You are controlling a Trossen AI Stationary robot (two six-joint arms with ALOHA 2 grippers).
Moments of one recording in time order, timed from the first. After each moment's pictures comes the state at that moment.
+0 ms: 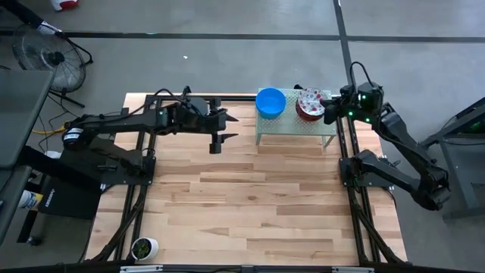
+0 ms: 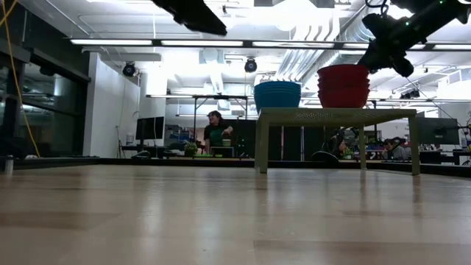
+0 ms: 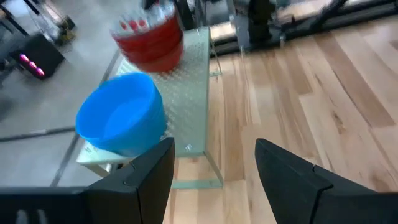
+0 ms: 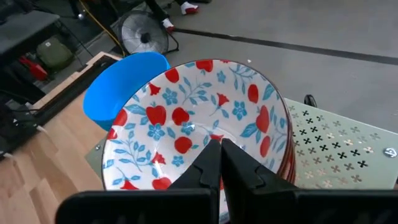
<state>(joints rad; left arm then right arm) 0.17 1.28 1.16 -0.29 -0.03 0.34 -1.04 0.69 0.72 -0.50 -0.30 0.23</state>
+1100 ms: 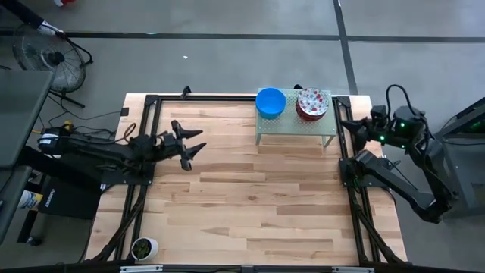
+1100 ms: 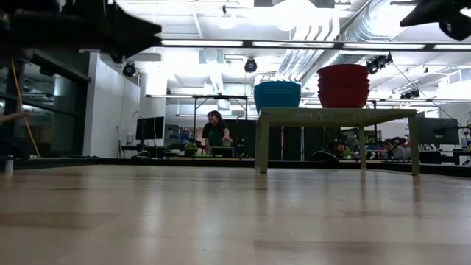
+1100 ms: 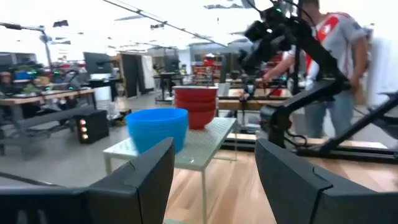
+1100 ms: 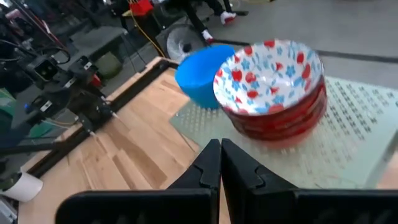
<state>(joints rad) -0.04 0.75 0.18 0.81 -0.35 0.10 -0.90 0.32 0.90 -0.95 -0.32 0.34</state>
